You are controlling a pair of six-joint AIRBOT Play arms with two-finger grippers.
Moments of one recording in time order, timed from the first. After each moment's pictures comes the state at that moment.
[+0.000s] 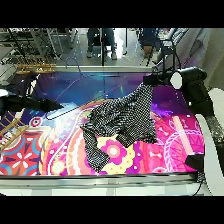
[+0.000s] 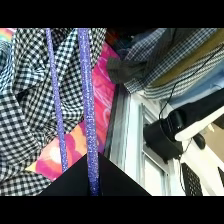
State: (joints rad) left arm 0.28 -1.74 1.63 0.25 -1.80 -0.59; right arm 0.21 -1.49 1.81 -1.70 1.00 1.69
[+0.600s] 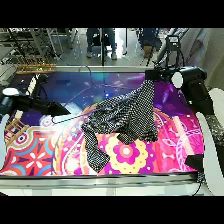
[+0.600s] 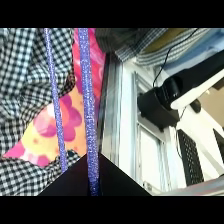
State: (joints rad) left arm 0.17 -1.74 1.63 0.34 -1.84 -0.55; right arm 0.19 -1.49 1.82 -1.70 0.91 1.74
